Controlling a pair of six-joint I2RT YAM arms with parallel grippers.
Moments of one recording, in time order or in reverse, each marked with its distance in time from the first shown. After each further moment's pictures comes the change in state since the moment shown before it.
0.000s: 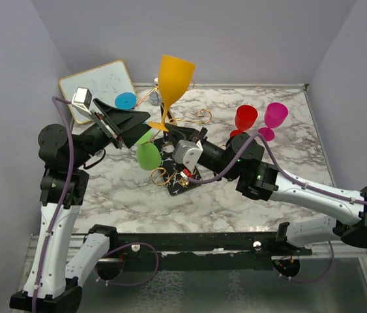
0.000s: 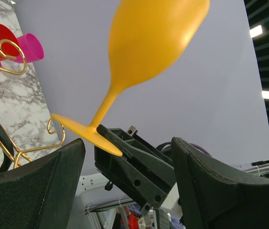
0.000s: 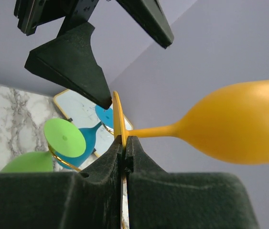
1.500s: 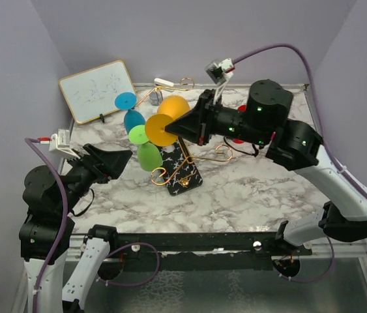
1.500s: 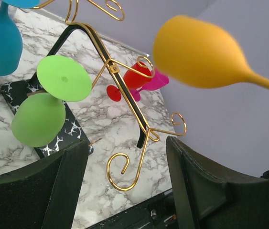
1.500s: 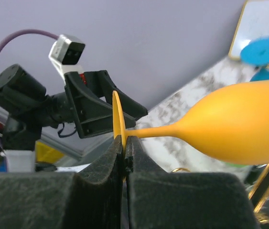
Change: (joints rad) left arm 0.000 -0.289 0.024 -0.594 -0.362 0.698; right arm -0.111 0.181 0.710 -0.815 -0.222 1.422
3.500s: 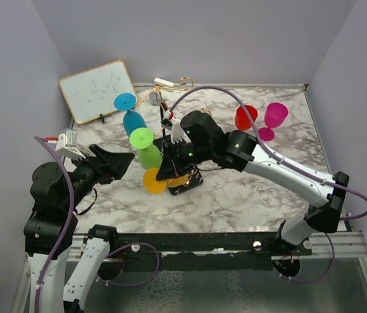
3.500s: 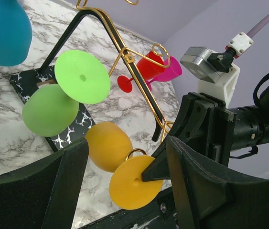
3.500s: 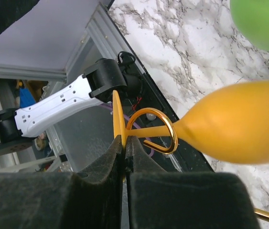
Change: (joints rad) left arm 0.000 -0.001 -0.057 0.000 0.002 0.036; right arm -0.002 0.128 -0.283 -0.121 -0.203 0.058
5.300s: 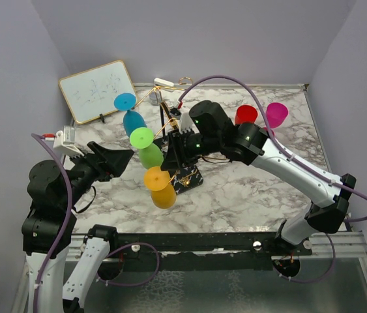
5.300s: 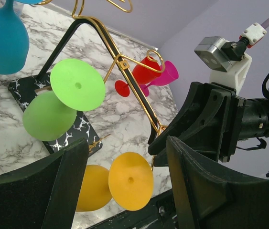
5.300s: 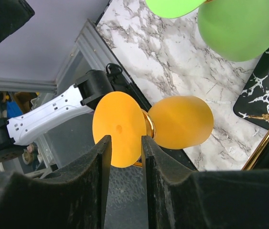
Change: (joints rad) left arm 0.000 0.028 0.045 0.005 0.000 0.002; right arm -0.050 -0.015 0.082 -0.082 0.043 -0.042
